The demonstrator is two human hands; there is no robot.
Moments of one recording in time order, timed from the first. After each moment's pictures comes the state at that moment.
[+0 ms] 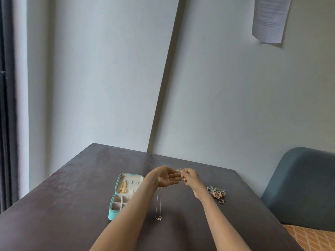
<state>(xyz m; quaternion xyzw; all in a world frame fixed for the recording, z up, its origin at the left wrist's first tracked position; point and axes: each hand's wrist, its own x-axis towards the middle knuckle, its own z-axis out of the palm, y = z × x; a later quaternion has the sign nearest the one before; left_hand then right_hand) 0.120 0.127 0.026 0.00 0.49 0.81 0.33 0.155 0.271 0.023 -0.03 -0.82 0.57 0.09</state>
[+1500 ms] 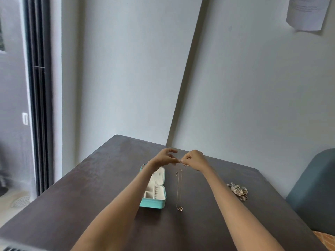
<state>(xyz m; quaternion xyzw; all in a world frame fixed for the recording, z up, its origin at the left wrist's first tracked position) 0.126 0.048 0.037 0.16 0.78 0.60 0.06 0.146 0.210 0.071 0.09 -0.96 0.28 0.05</state>
